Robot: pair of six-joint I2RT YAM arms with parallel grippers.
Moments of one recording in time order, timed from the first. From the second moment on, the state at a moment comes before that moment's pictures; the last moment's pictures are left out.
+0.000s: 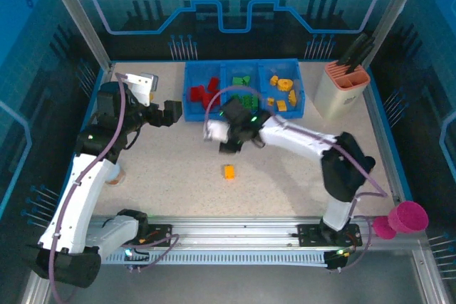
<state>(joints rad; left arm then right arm) -0.13 1.00 1.16 -0.63 0.26 -0.08 0.73 1.75 1.41 -0.64 -0.11 -0.62</state>
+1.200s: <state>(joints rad) -0.13 1.08 1.24 -0.67 0.26 -0.04 0.15 2.18 1.91 -0.63 0.06 -0.50</state>
